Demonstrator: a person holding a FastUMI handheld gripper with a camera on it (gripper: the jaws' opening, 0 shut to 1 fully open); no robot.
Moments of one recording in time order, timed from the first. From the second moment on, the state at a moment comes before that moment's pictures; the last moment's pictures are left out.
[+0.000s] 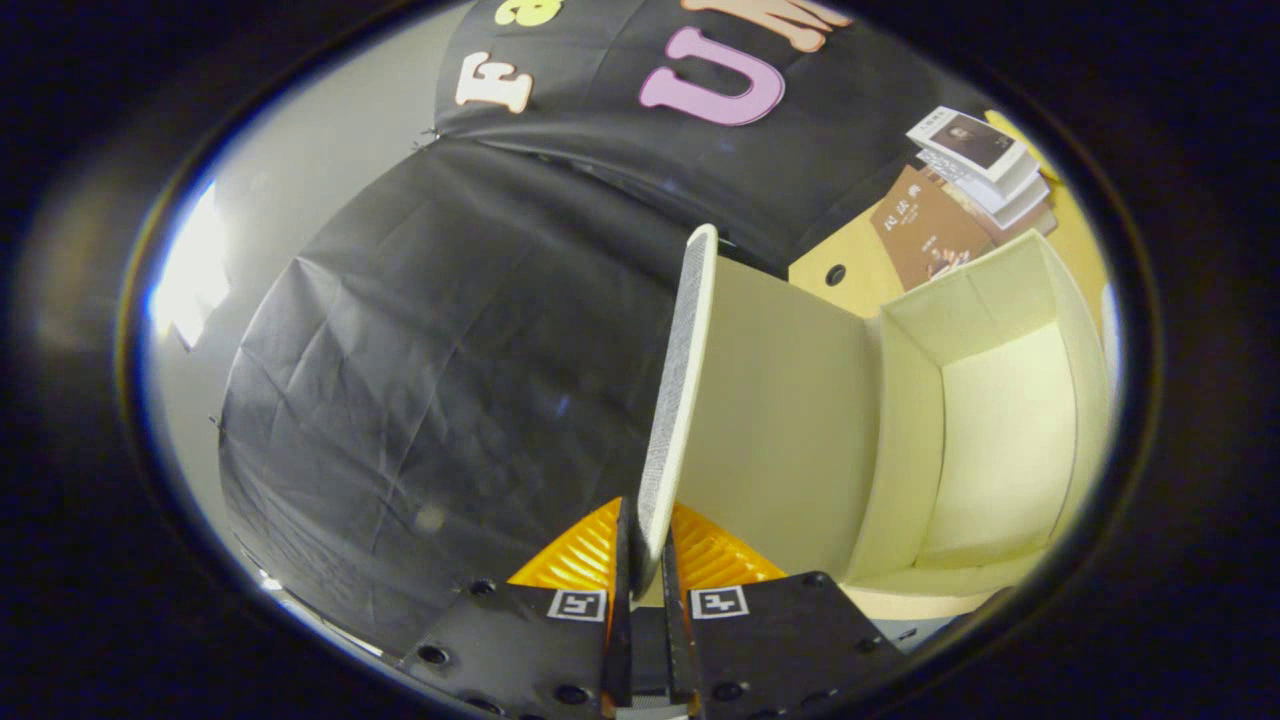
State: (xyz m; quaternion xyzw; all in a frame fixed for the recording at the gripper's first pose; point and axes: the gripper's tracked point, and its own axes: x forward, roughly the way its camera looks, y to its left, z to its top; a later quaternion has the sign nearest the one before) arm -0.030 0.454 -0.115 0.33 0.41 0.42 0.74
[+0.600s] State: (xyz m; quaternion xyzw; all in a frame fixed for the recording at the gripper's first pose) arm -0.063 0.478 -0.122 0.25 0.38 0.47 0.76
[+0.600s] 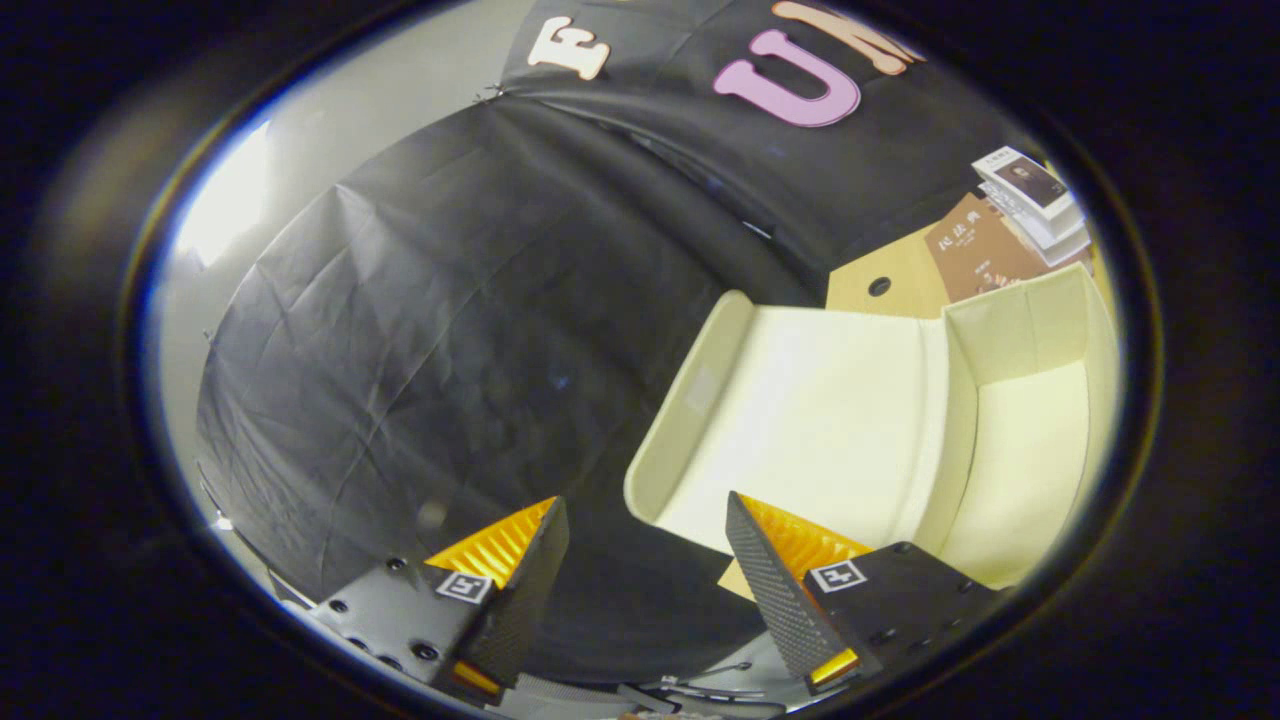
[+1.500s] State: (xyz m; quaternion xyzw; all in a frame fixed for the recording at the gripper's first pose) arm 0.022 0.223 -0.170 0.11 0.32 0.23 0.91
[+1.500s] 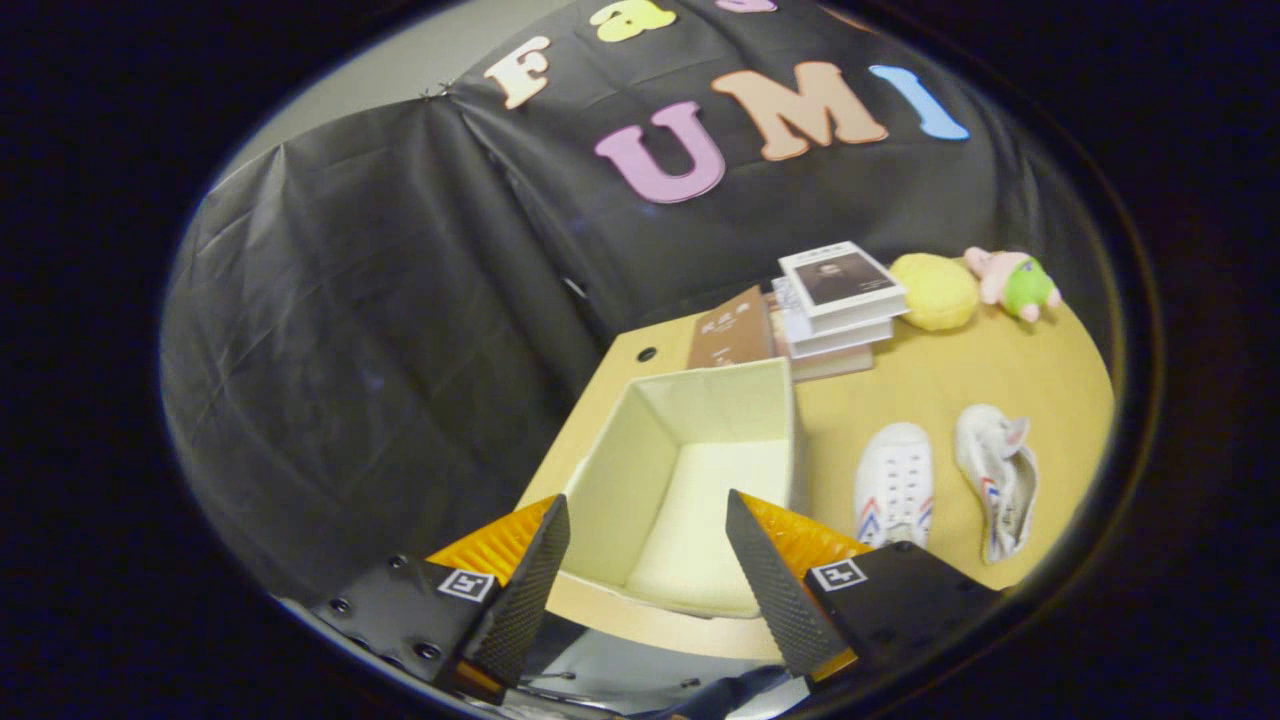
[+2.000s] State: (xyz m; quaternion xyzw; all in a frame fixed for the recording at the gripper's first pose) arm 0.044 0.062 -0.268 0.00 0.33 0.05 0.94
